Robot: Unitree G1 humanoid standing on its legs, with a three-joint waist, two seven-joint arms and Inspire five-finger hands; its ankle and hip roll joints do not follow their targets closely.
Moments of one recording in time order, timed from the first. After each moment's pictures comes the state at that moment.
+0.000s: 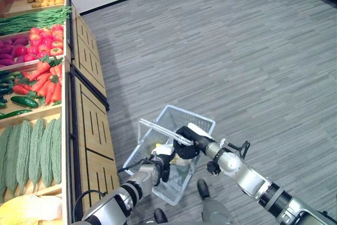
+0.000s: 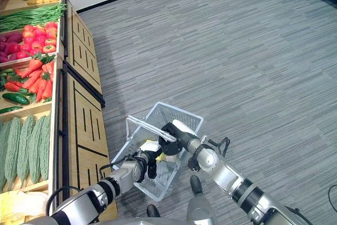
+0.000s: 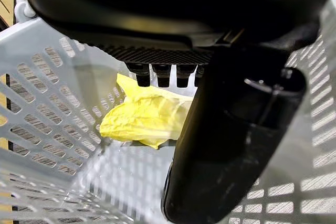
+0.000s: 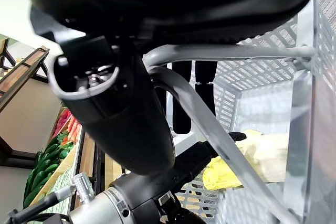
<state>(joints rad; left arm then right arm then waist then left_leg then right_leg) -0.42 0.12 -0.79 0.94 0.65 0.11 0.04 -0.25 -0.55 0.70 0.10 -0.05 0.14 0.03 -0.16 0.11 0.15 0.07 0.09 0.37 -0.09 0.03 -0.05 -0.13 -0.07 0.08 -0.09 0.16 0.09</state>
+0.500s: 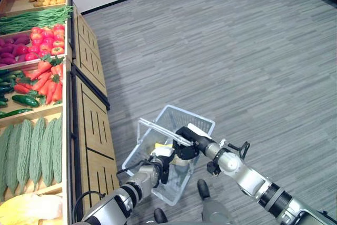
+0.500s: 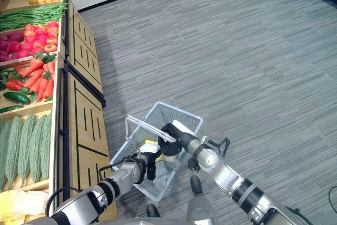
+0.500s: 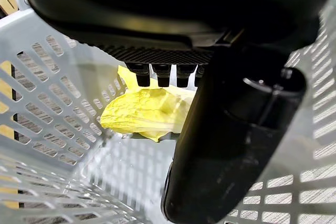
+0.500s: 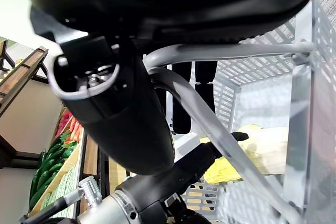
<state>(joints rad) -0.40 0.12 -0.78 0.96 0.65 0.11 0.04 -0.23 -0.55 0.70 0.11 -0.02 0.14 0.03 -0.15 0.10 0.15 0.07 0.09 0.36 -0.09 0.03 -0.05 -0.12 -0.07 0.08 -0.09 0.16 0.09</state>
